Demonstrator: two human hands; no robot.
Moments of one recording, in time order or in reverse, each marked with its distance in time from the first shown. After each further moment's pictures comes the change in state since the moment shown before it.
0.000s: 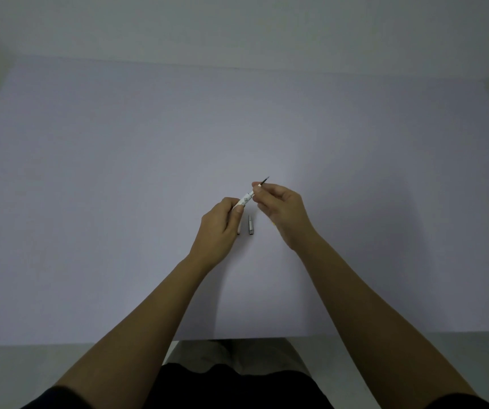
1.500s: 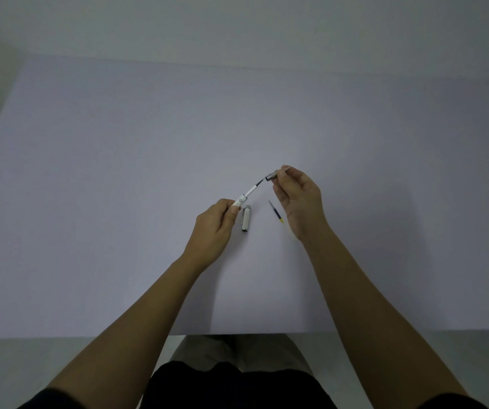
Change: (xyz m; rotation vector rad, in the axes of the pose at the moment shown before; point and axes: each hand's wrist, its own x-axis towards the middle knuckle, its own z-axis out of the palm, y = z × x) left_hand -0.010 -0.014 -0.021 0.008 -0.007 -0.059; right_hand 0.000 -0.013 0.005 0.382 0.149 -0.051
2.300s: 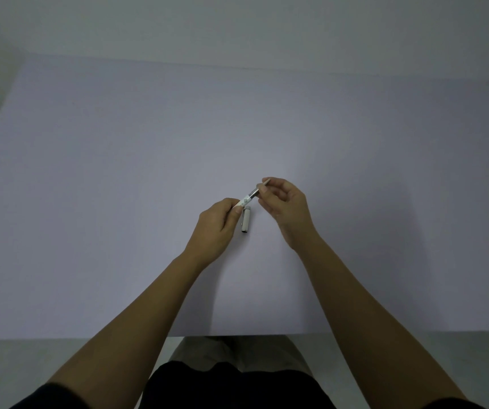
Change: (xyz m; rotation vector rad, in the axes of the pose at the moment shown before) left_hand 0.007 0.003 0.000 0.066 -0.024 0.092; right_hand -0.005 0.019 0.001 -0.262 -0.155 -0.027
